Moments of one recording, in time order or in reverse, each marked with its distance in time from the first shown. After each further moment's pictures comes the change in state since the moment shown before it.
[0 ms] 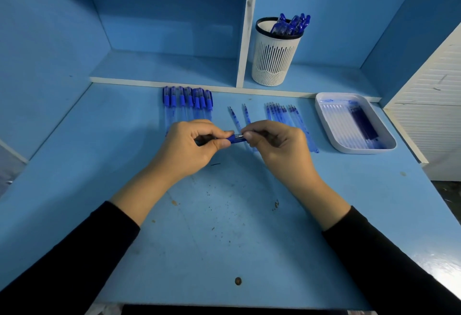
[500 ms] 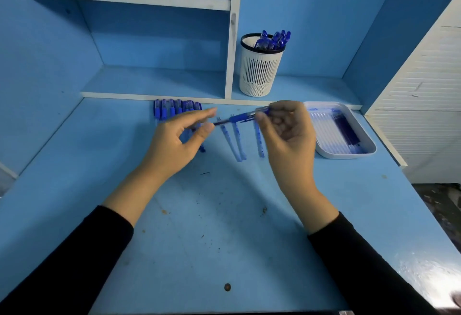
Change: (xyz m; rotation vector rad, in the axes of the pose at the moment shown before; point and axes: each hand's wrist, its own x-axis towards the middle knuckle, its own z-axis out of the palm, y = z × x) left_hand 0.018 -0.003 -0.005 0.058 0.084 0.078; right_hand 0.004 -0.019 -0.010 0.226 0.405 -0.138
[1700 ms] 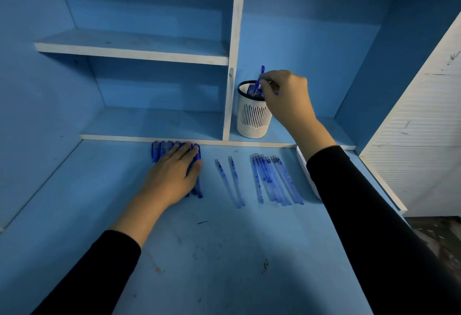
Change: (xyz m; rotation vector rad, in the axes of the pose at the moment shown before) left_hand 0.041 -0.037 -0.001 0.704 -0.271 -0.261; right_hand 0.181 0.005 0.016 -0.841 -0.164 -0.402
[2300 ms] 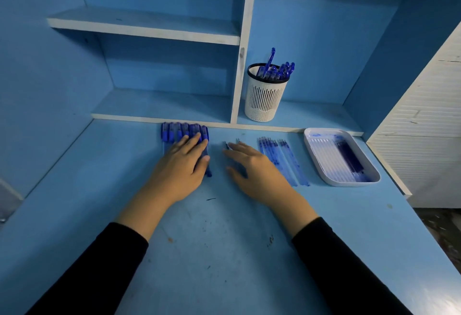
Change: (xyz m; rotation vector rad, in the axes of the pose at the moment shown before) left_hand -0.033 0.002 0.001 0.006 -0.047 0.056; right_hand -0.158 -0.039 0.041 0.111 -0.593 -0.015
